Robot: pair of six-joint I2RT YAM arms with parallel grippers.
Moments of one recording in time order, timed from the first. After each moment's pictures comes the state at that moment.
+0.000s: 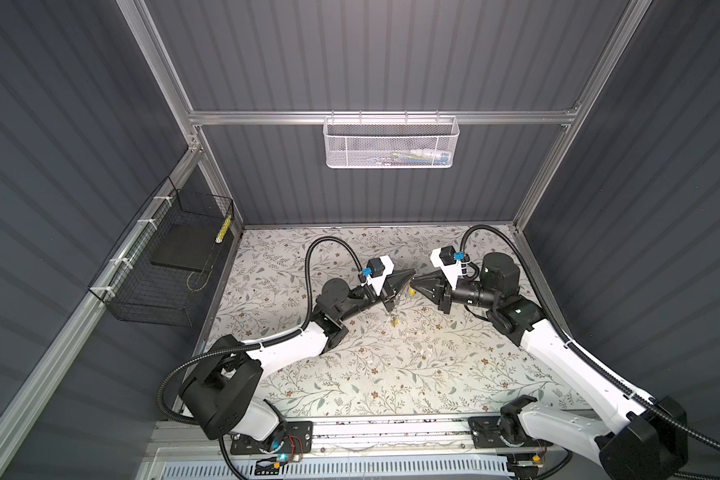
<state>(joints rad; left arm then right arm) -0.78 1.48 0.79 0.98 0.43 -0.05 0.44 1.11 0.87 -0.01 -0.78 -0.06</state>
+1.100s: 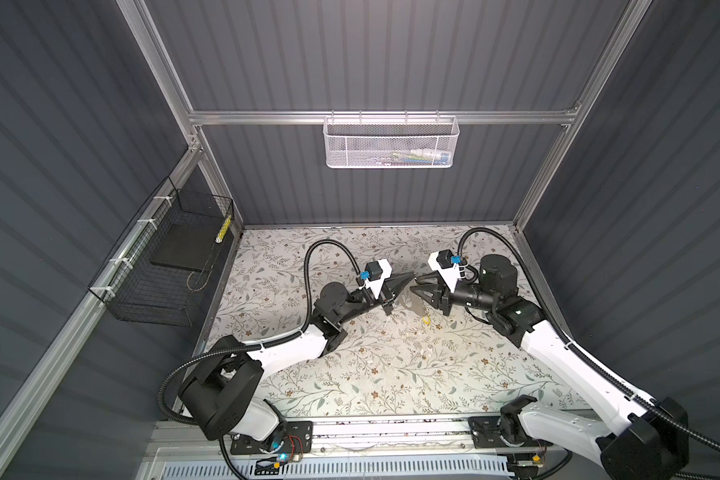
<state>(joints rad) -0.78 1.47 0.75 1.02 0.44 -0.06 0.44 1.09 0.86 -0.08 -0.69 -0.14</state>
